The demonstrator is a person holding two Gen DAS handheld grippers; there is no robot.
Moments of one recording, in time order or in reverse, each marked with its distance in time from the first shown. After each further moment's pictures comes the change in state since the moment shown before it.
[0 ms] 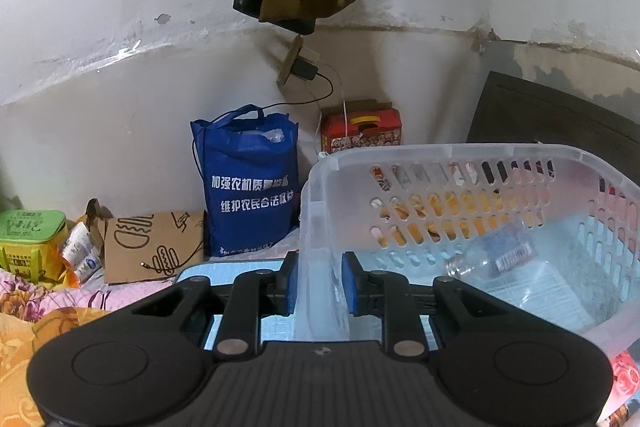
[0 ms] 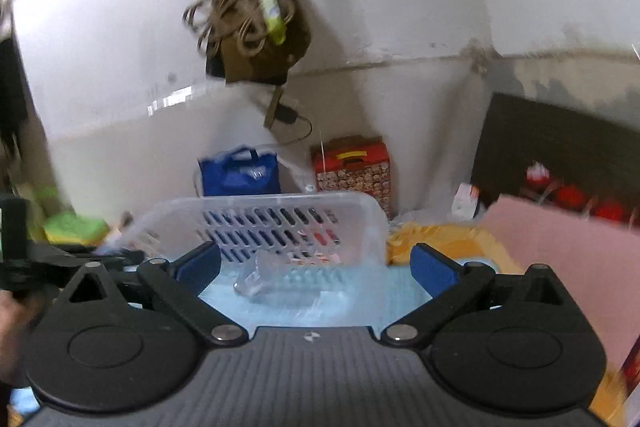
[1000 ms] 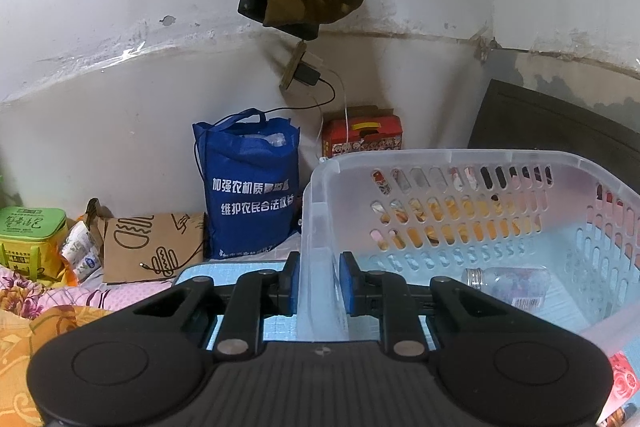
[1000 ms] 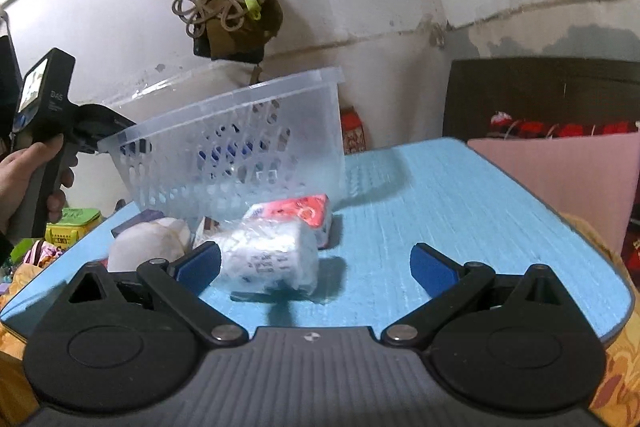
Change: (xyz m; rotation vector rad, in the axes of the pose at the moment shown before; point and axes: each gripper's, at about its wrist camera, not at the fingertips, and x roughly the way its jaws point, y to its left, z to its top) left arm -0.004 0.002 -0.003 -0.016 -0.020 -0.003; right arm -0.049 0.011 -0.148 0.035 -0.044 -0.070
